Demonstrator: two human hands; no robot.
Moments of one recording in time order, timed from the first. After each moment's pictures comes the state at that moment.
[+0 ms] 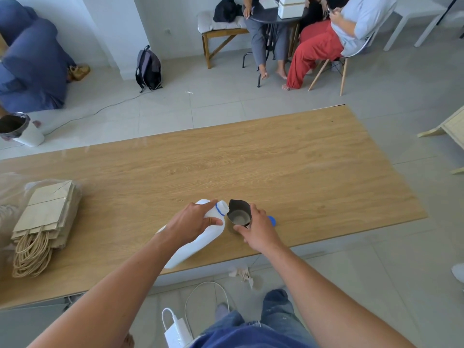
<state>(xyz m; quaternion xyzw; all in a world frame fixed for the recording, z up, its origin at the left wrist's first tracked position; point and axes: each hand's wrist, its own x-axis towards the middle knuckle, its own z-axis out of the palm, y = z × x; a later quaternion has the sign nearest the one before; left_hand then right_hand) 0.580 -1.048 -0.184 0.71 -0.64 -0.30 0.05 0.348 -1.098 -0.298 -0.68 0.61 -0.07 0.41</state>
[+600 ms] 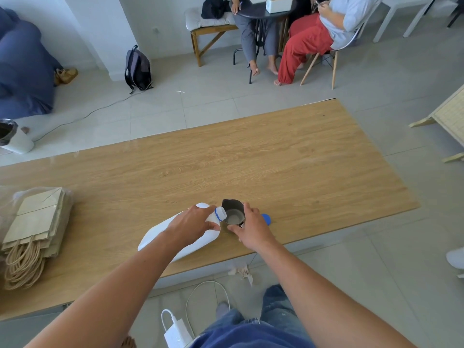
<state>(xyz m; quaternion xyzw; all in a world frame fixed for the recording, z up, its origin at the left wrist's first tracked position) 0.565 -1.067 -0.202 0.69 -0.67 -0.28 -0.05 0.352 -1.098 -0.290 -0.67 0.61 -0.07 0.41</state>
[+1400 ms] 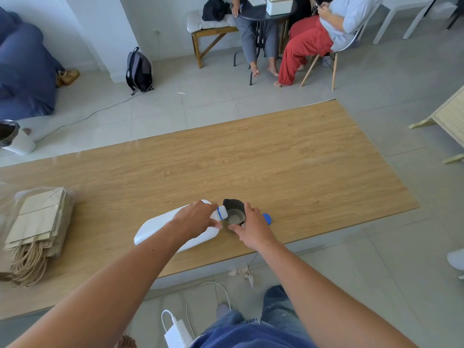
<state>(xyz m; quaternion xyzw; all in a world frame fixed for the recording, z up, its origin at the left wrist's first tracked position) 0.558 -1.079 -0.188 0.67 -0.68 -0.26 -0.11 0.353 -1.097 -0.292 -0.67 0.62 -0.06 0.40</state>
